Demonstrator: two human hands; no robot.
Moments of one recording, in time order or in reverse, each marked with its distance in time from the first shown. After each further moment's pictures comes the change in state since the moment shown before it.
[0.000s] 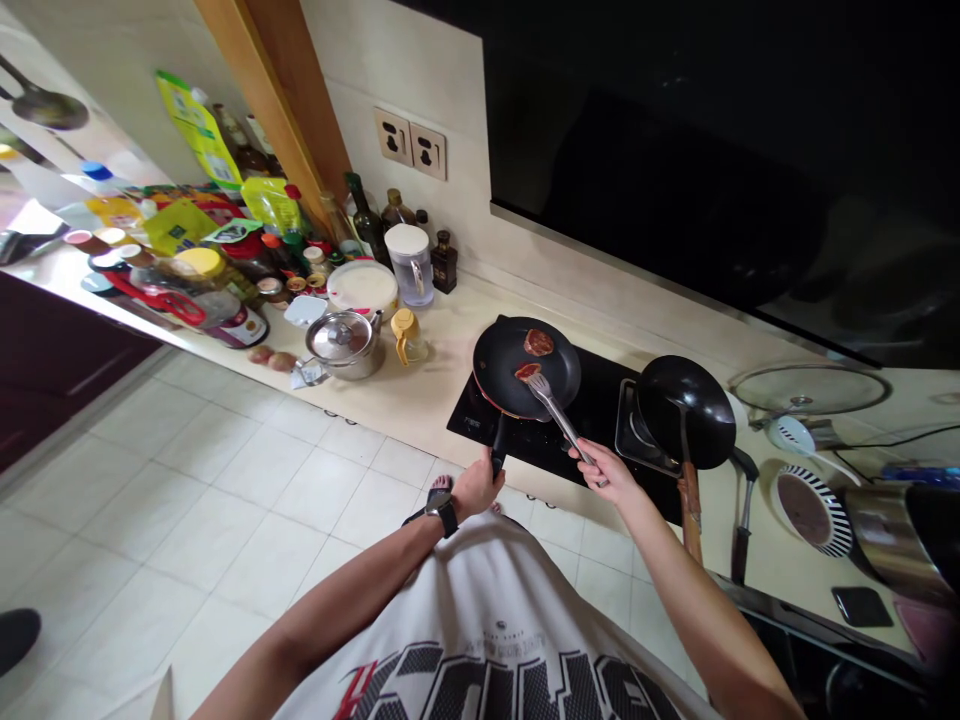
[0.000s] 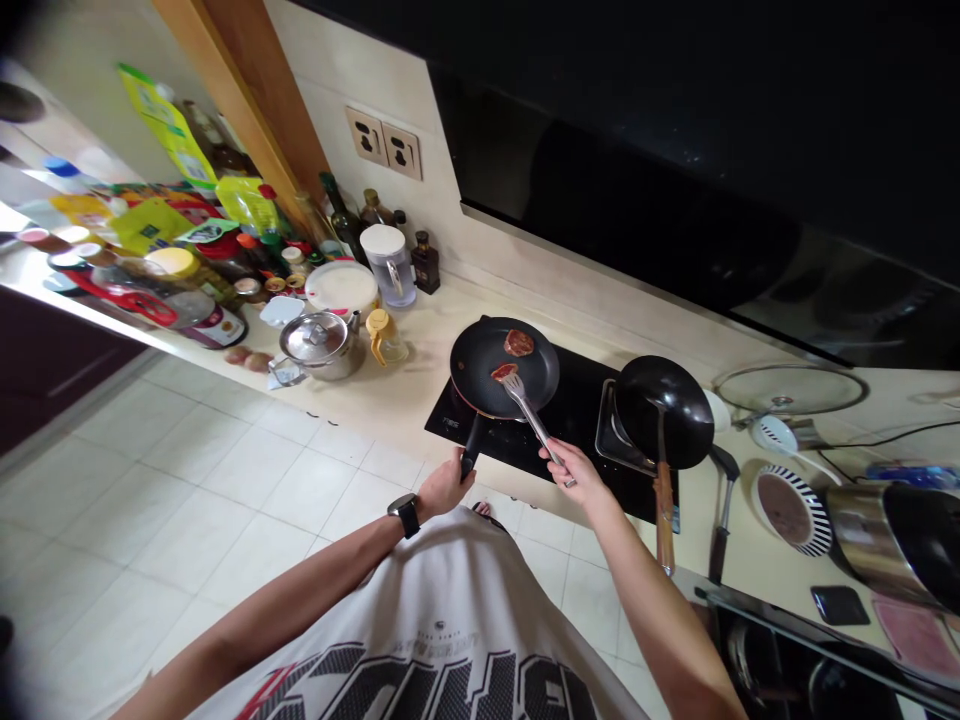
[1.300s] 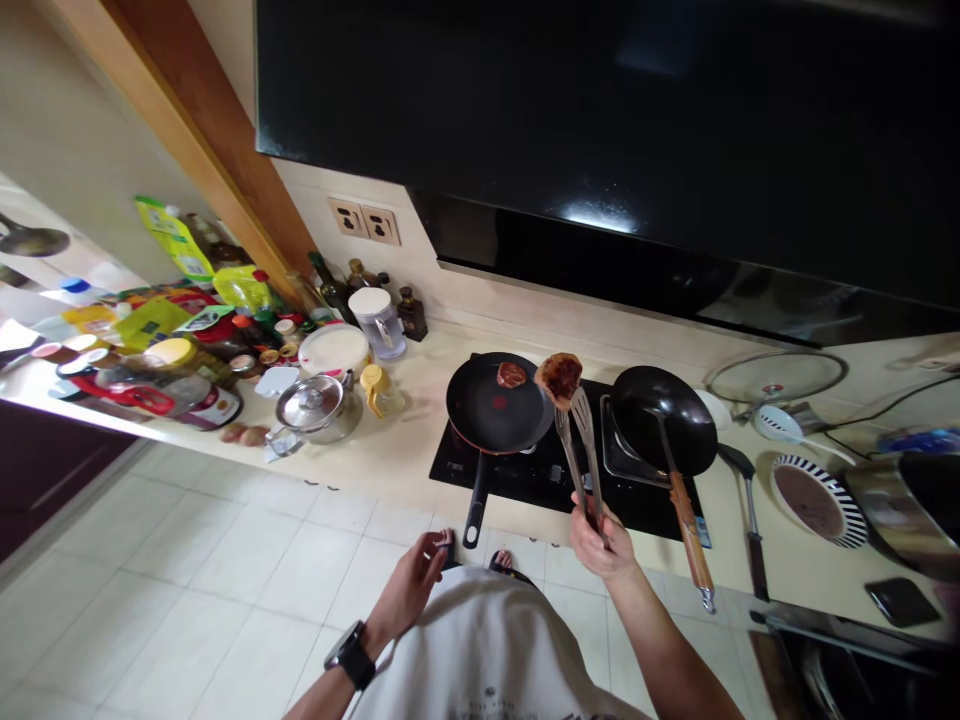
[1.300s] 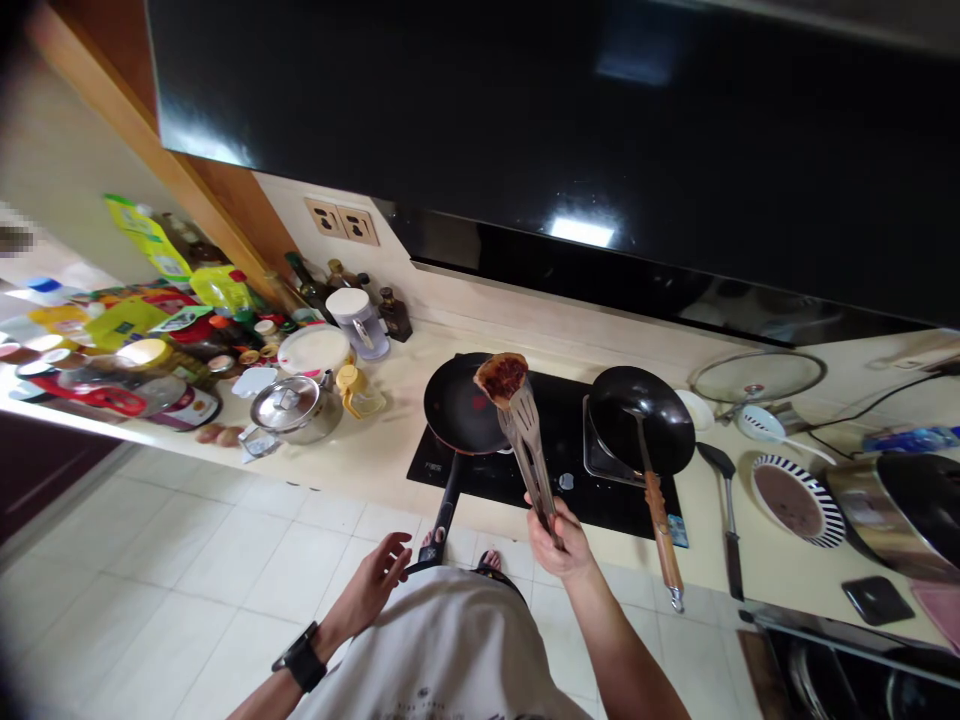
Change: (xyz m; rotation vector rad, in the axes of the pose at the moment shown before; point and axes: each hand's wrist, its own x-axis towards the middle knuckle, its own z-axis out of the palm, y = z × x) left_hand -0.078 -0.053 -0.029 -0.411 0.052 0.079; right_hand -0.050 0.045 0.008 0.499 -0.717 -0.455
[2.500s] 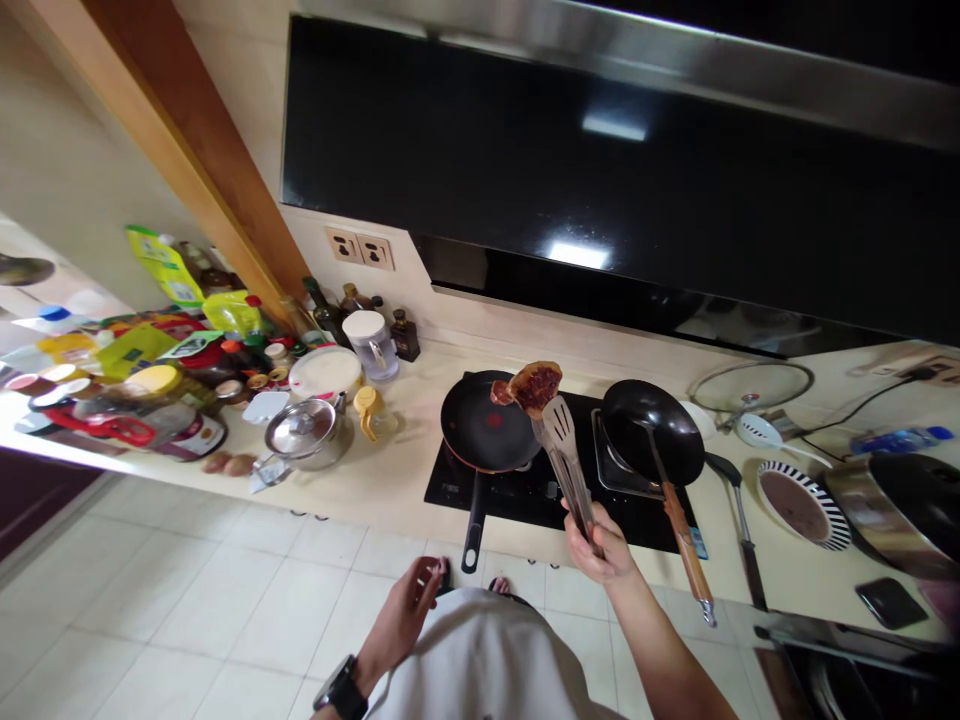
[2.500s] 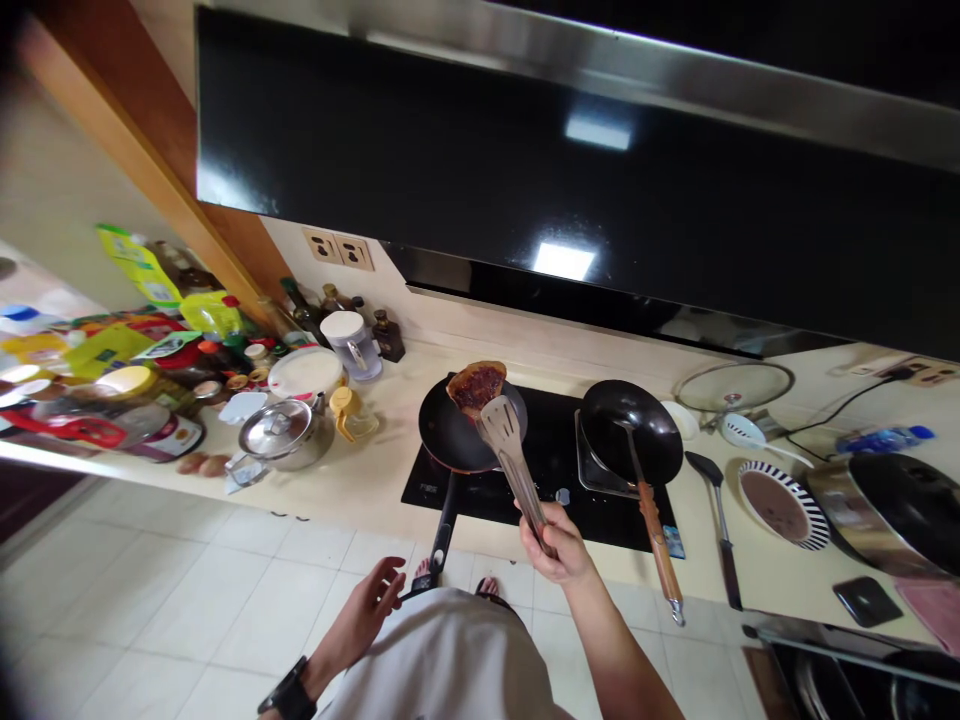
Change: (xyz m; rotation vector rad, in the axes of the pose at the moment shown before) left_hand 0.003 0.000 -0.008 0.007 -0.026 -0.019; right_hand 0.019 -0.013 0.026 -0.162 0.002 -0.048
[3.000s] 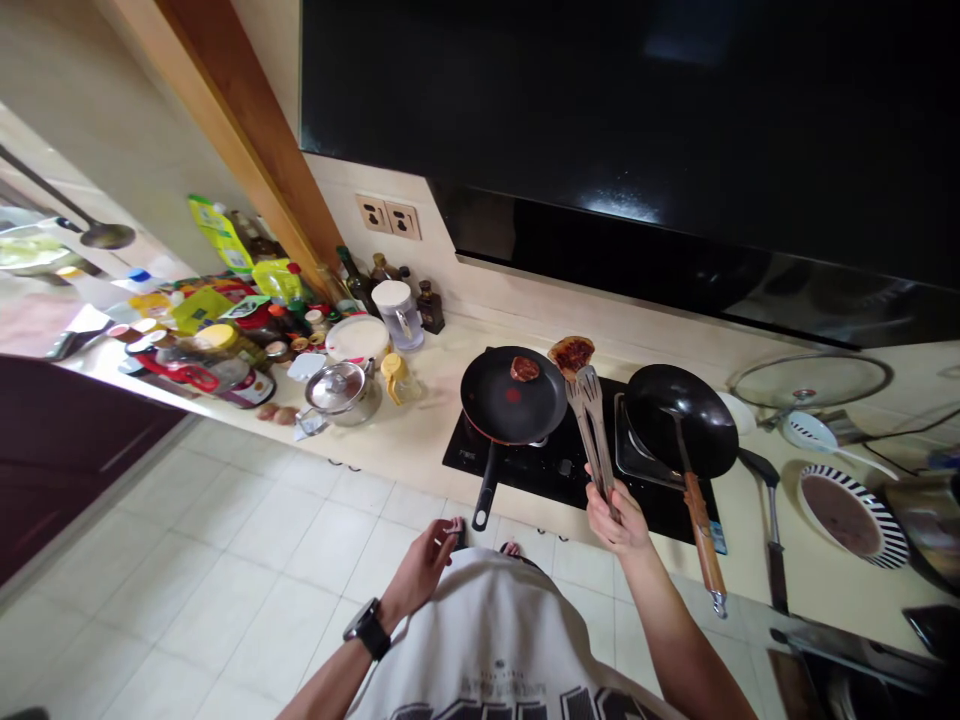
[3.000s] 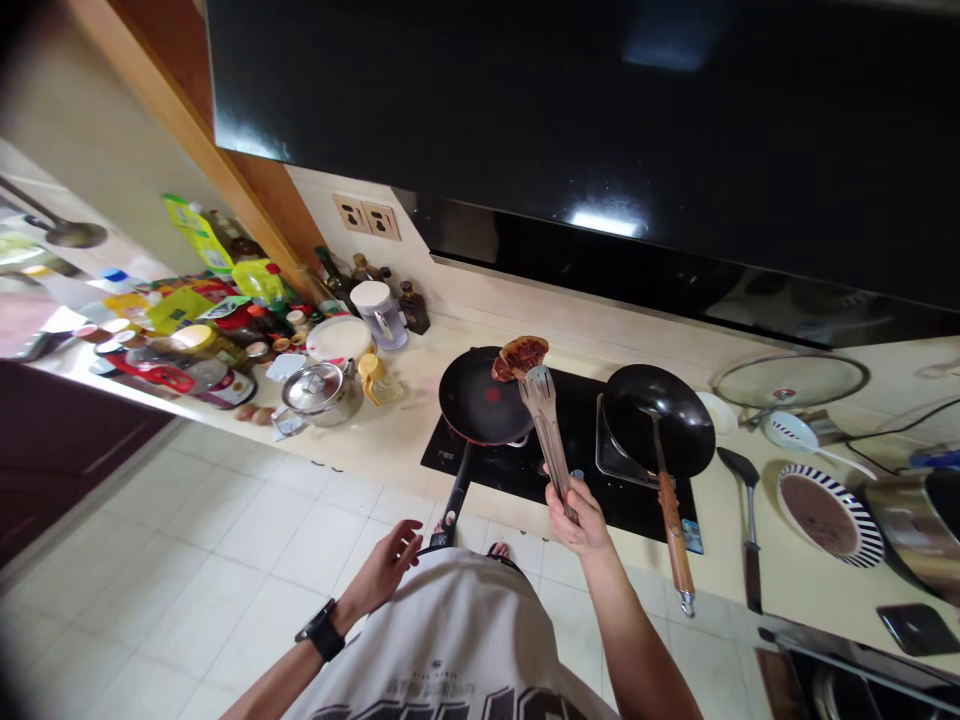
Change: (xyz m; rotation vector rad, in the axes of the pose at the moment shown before) left_hand -0.014 0.014 0.013 -0.037 0.063 -0.004; right_hand -0.010 -0.004 -0.031 0.027 0.078 -0.030
